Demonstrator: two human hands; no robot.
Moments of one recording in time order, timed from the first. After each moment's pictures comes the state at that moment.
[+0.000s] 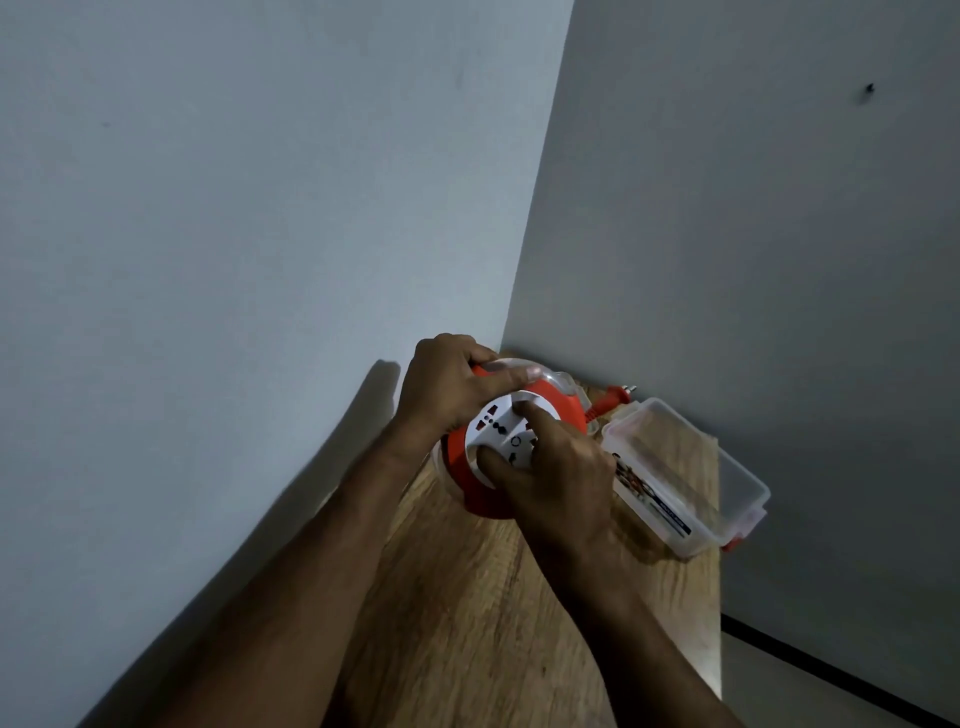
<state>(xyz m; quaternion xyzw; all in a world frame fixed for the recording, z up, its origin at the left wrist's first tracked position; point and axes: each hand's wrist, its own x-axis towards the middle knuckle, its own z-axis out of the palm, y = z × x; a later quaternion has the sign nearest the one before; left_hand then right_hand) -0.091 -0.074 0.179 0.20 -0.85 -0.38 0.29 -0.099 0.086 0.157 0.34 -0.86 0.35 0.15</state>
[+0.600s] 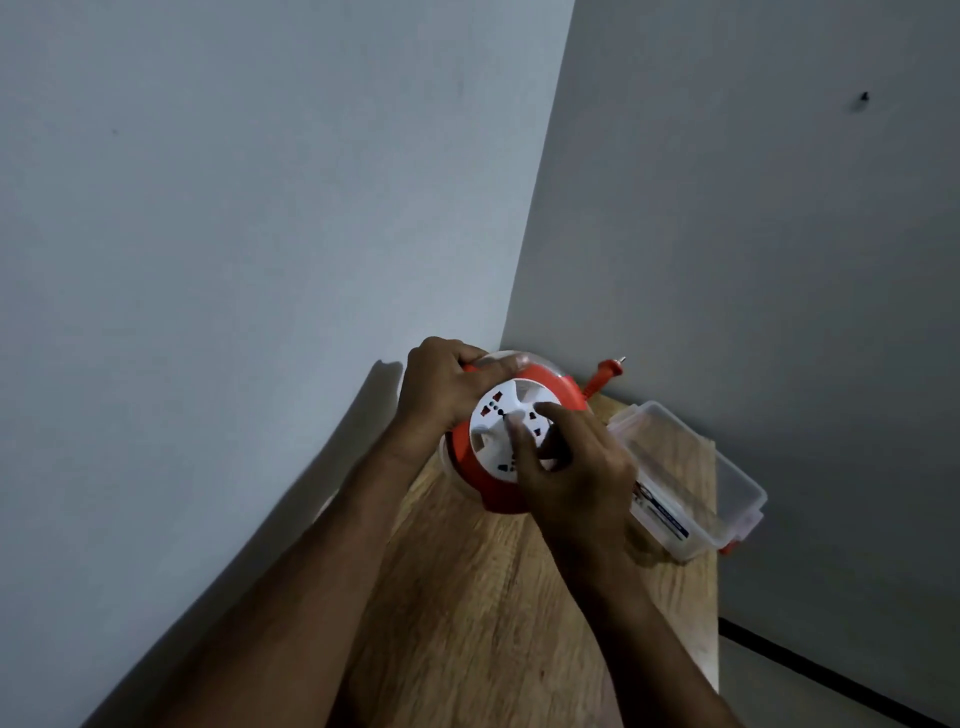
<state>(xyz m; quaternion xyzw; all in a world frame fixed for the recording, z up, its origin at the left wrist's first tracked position) -0.089 -0.072 0.181 0.24 -0.80 -0.48 0.29 -0.110 0.096 0.159 0.35 -0.79 0.44 0.26</state>
